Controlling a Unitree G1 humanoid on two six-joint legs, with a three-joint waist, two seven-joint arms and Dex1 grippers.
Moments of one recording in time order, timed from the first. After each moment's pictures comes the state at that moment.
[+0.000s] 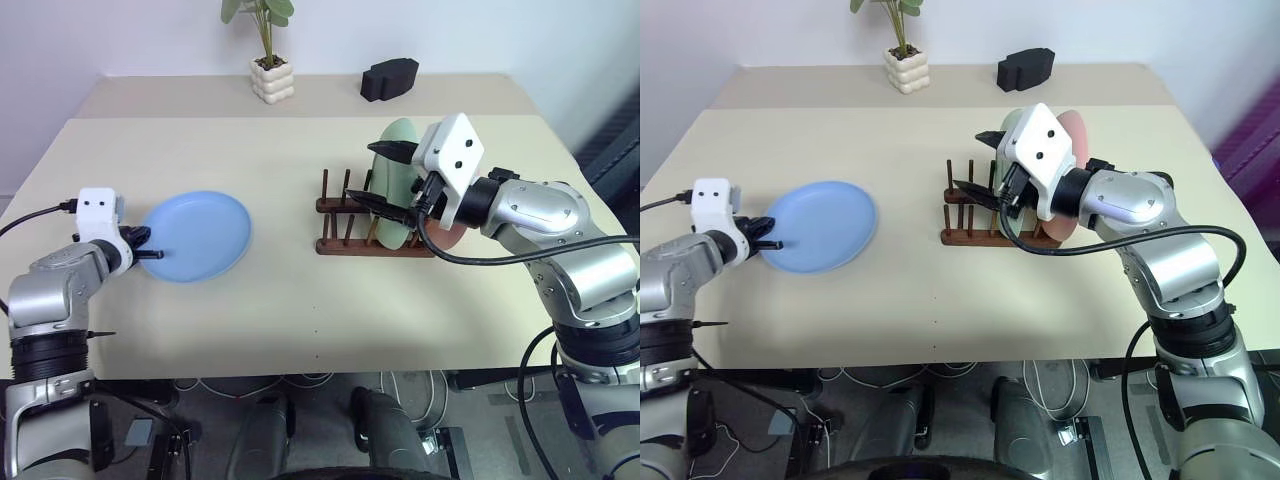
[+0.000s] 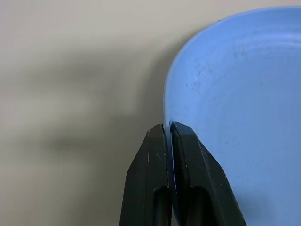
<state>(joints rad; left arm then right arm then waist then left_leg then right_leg) -0.47 0.63 0.34 0.13 -0.31 0.87 -0.35 -0.65 -0.70 0.10 -0.44 0.40 0.60 0.66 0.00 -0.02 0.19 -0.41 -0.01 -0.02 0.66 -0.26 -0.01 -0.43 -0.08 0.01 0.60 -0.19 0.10</state>
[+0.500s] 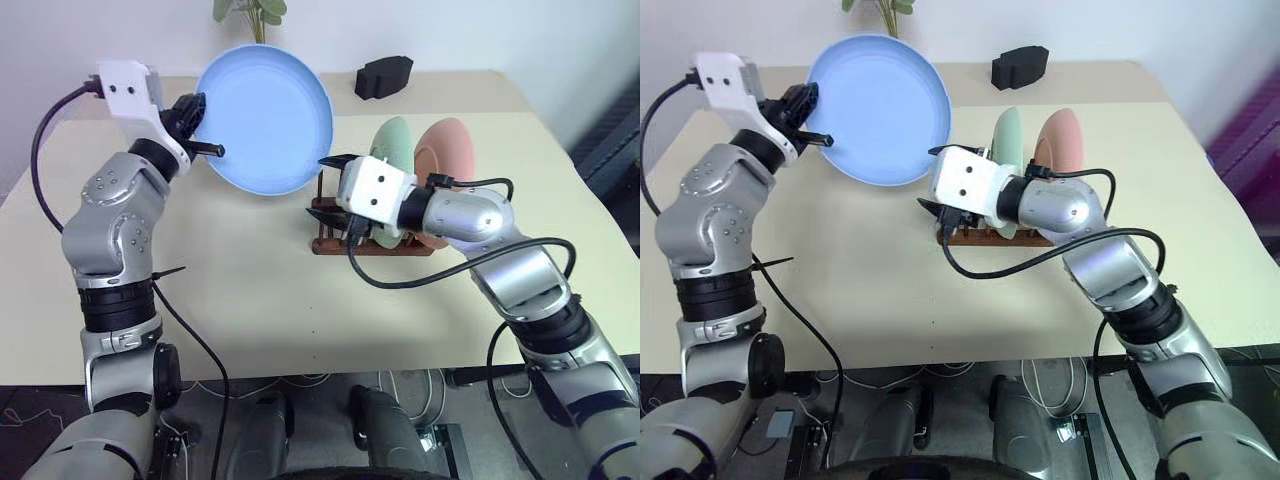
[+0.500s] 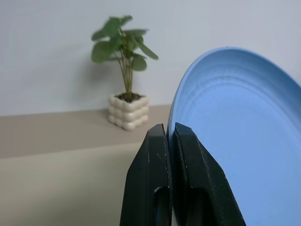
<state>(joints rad) -0.75 0.40 0.26 -0.08 -0.37 0.65 -0.26 -0.77 -0.58 0.40 -0.37 0.03 0.45 0.67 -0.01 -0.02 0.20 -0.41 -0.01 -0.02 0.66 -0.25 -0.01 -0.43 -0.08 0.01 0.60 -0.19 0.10</state>
